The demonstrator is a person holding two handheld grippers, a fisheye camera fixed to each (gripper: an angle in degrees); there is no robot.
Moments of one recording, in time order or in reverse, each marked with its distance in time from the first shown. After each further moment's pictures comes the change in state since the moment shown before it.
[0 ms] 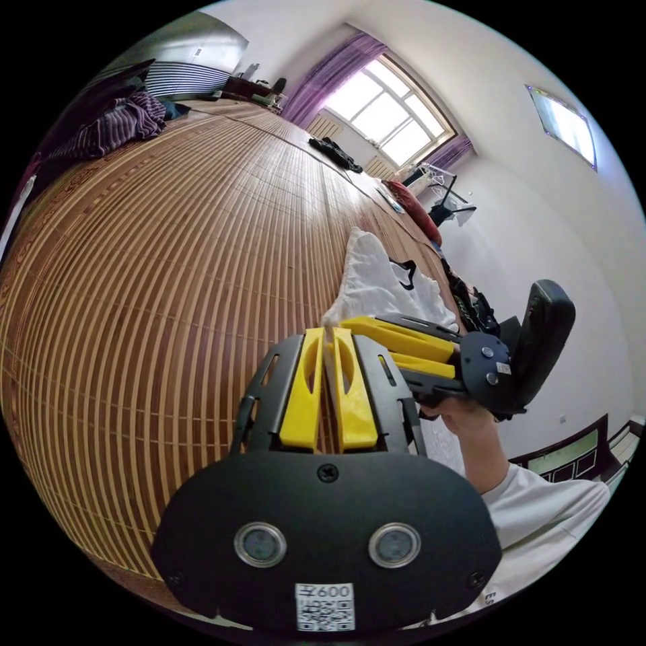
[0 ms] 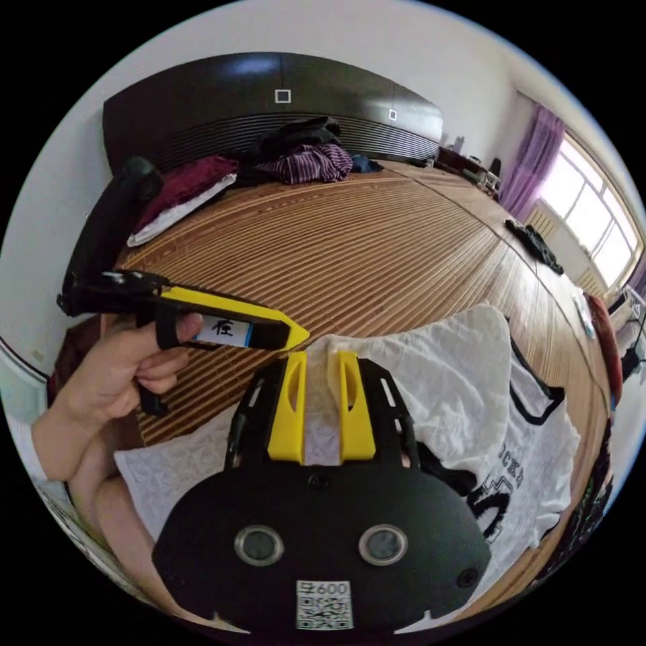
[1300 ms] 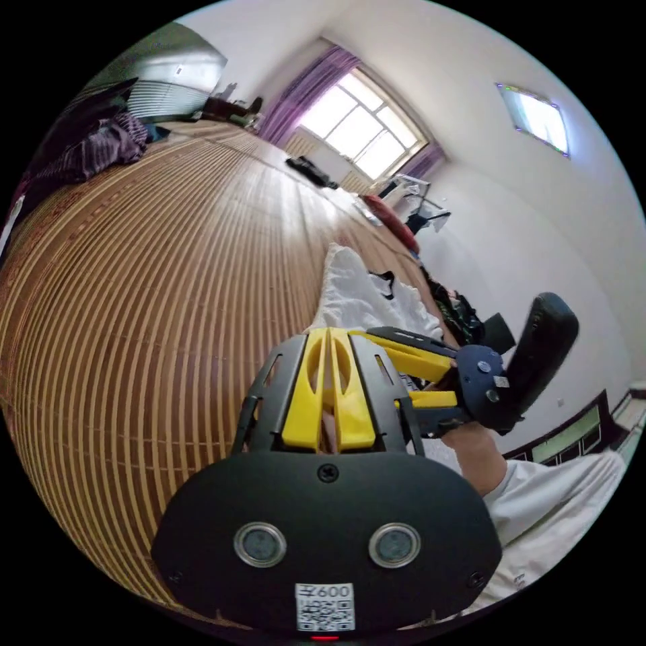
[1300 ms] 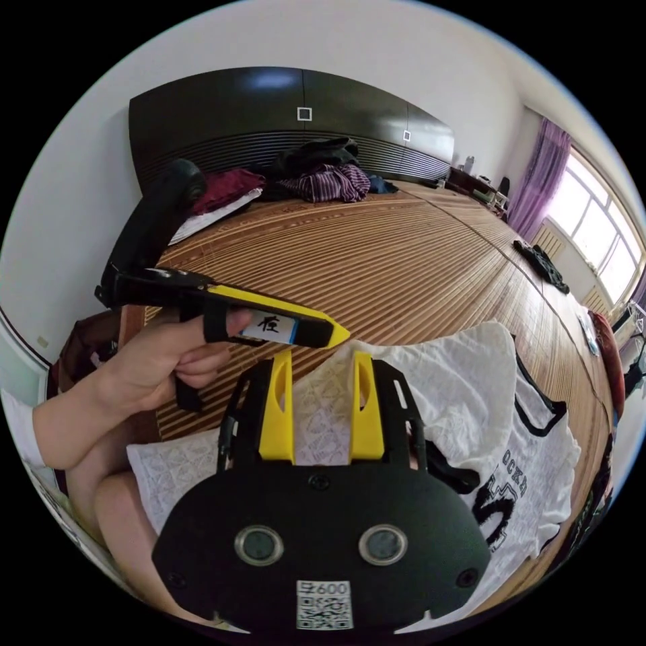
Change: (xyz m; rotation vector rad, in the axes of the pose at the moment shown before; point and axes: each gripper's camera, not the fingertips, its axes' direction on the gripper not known) left arm 0.024 0.002 -0.105 0.110 0.130 0.121; right arm 0.023 -0.001 -0.015 0.063 -0.009 -0.080
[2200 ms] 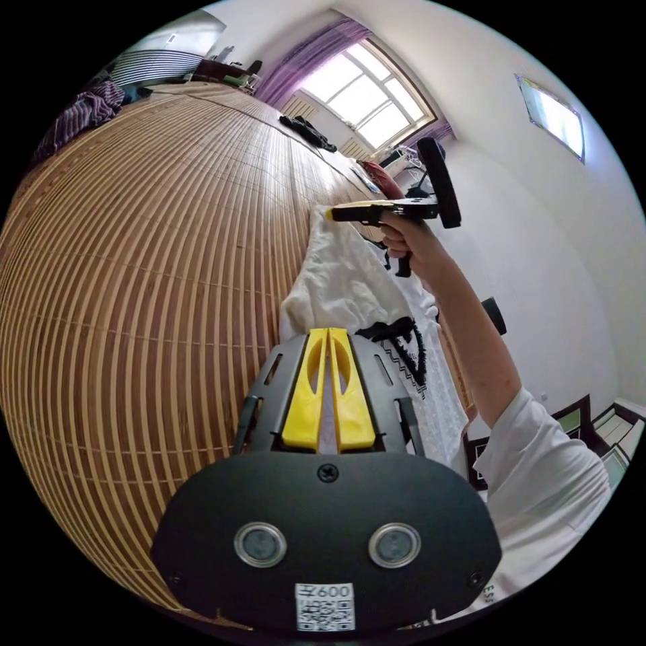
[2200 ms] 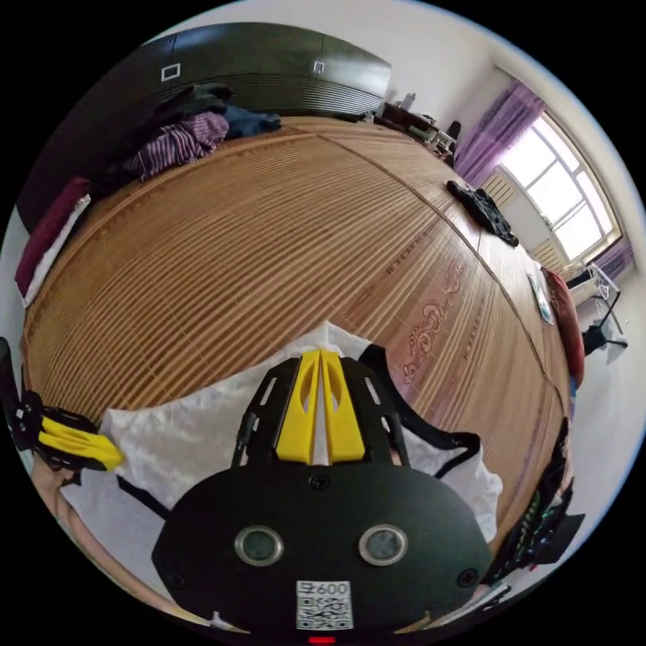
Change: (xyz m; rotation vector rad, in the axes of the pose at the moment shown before) left arm -0.011 0.014 0.072 -0.191 -0.002 -0.109; right arm 0.278 -0.172 0.087 -0.205 0.209 0.165
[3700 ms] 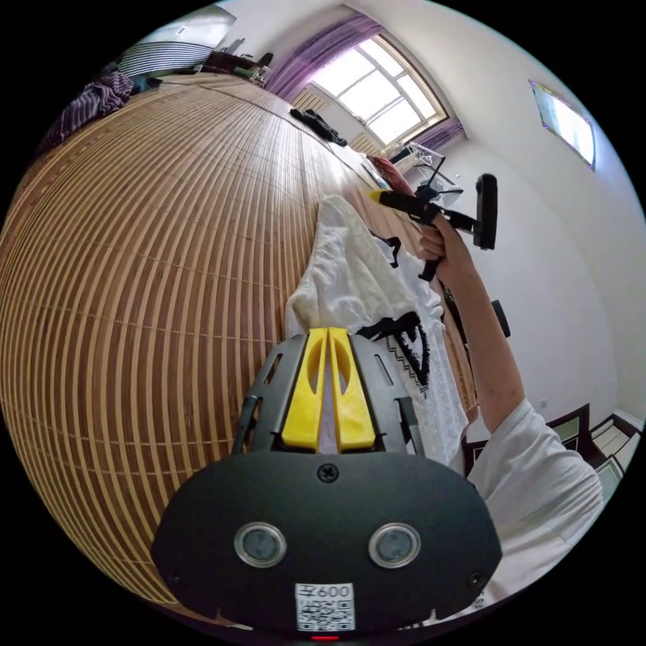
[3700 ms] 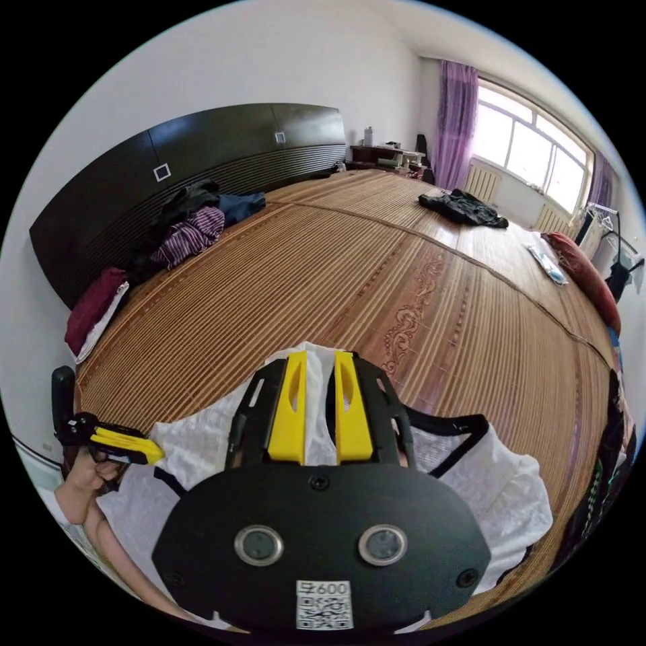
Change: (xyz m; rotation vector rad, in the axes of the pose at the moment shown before) left arm -0.005 0.032 0.035 0.031 -0.030 -0.015; right arm 0.044 -0.155 -0.212 0.210 -0.154 0.199
